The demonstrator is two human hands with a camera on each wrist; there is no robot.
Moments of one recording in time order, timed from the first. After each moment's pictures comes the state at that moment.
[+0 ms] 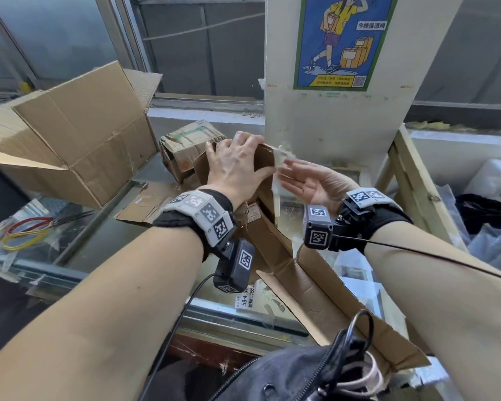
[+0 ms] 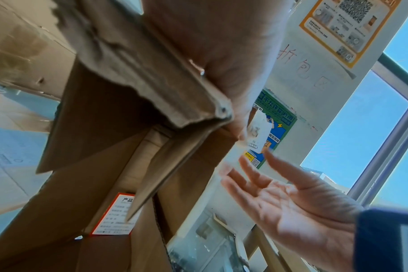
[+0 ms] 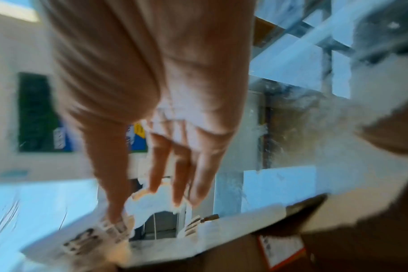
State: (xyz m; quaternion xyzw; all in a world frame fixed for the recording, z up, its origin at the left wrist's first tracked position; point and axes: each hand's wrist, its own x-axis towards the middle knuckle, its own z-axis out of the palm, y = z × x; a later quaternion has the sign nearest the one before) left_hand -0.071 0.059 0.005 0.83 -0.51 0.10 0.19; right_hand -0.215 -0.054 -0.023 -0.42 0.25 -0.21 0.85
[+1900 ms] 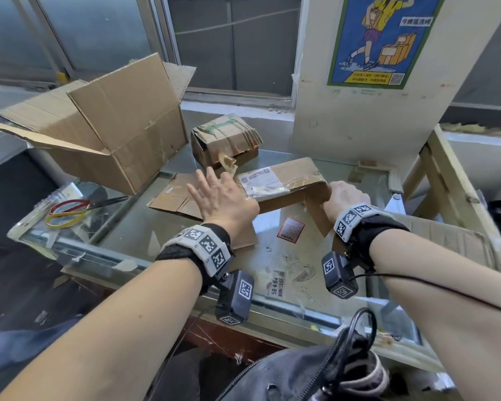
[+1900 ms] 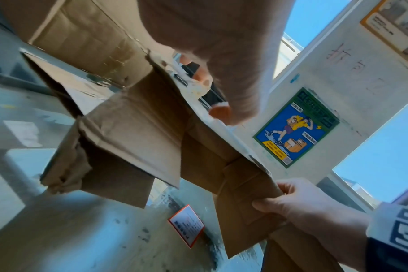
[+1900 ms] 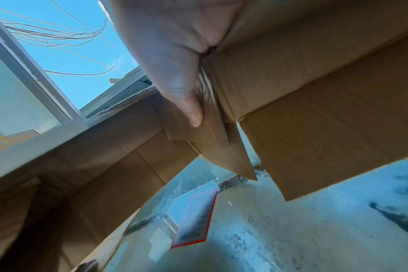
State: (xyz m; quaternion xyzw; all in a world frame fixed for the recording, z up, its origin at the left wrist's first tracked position) left_hand -0.049 0.142 -0.042 0.93 -0.31 -0.02 0.19; right_hand -0.190 -0.023 -0.061 -0.85 0.51 -0.04 0.11
